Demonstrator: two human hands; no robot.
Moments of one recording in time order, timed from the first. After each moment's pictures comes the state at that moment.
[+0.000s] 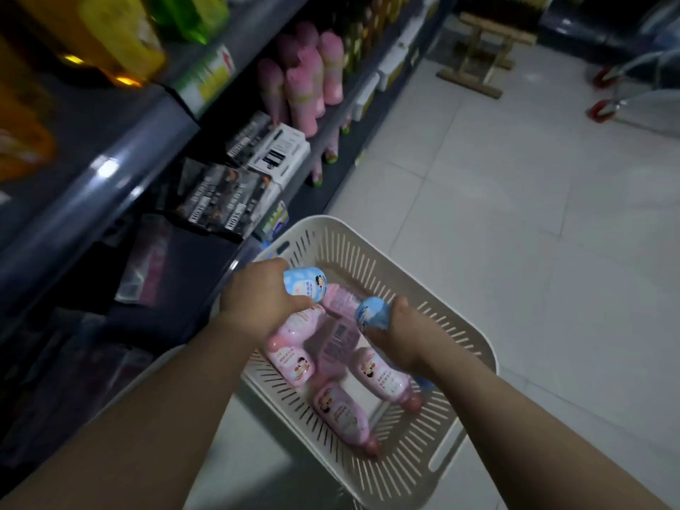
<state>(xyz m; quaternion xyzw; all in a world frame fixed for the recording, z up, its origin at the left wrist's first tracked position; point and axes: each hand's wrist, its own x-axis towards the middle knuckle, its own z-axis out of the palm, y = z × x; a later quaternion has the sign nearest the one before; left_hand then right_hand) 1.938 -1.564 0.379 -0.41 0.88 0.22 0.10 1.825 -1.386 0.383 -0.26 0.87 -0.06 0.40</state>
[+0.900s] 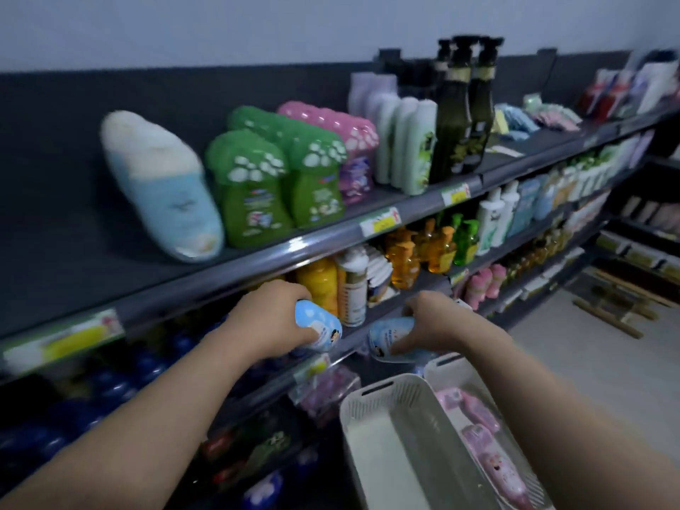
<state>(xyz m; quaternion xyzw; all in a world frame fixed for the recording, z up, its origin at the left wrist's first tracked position) 2.394 -1.484 0.789 -0.51 0.85 0.14 -0.08 2.162 -1.423 0.780 -0.63 0.76 -0.03 0.18</state>
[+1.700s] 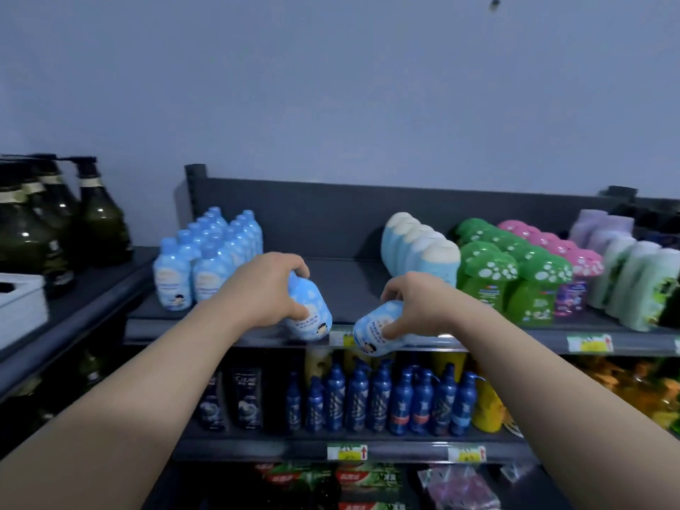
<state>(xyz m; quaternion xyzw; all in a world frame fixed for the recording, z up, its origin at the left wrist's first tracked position) 2.670 -1.361 0.932 -0.70 0.68 0.01 -0.23 2.439 -1.428 0.932 -0.86 0.49 -0.09 0.08</state>
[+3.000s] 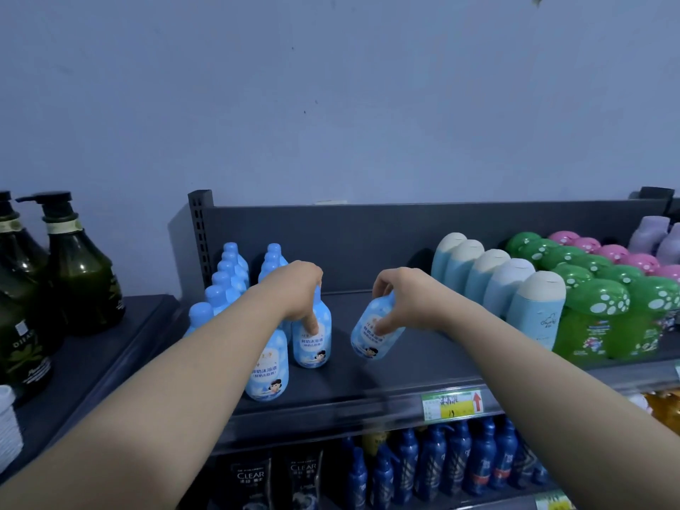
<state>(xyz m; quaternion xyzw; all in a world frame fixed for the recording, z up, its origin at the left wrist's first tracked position) 2.805 -1.519 0.952 -0.69 0.72 0.04 -0.02 2.603 -1.545 0.932 -0.83 0.53 -0.16 0.12</state>
